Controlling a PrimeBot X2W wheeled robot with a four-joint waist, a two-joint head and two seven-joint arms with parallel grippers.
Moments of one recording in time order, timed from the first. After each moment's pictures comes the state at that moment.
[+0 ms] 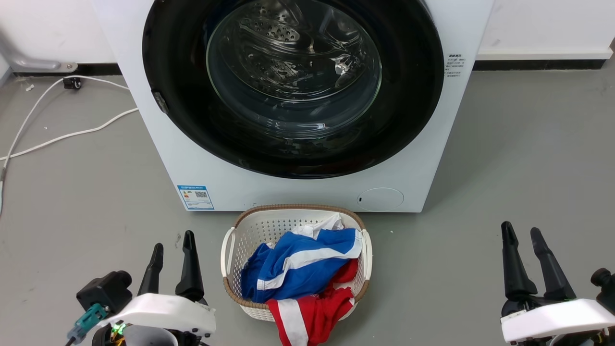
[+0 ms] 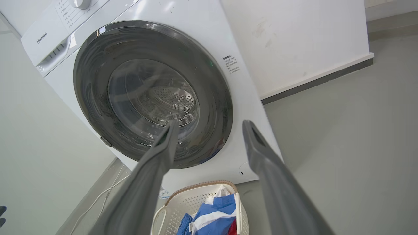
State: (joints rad) left arm 0.00 0.10 -0.08 0.05 -0.62 0.11 -0.12; right arm 0.05 -0.05 -0.06 0.02 0.52 0.13 -0.12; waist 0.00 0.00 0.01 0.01
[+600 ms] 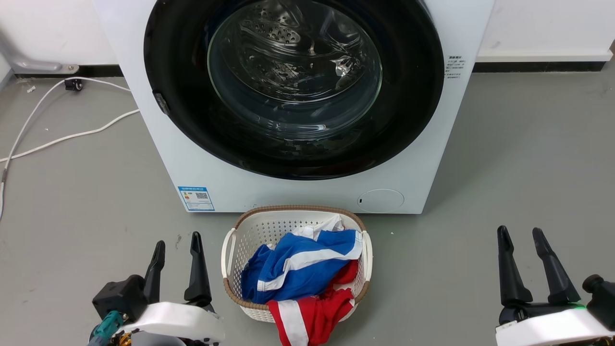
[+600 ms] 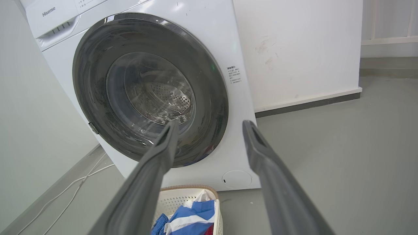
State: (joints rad) left arm 0.02 0.09 -0.10 0.04 -0.43 0.11 -0.17; right arm 0.08 -0.05 -0.05 -0.03 0.34 0.13 -0.17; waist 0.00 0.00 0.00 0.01
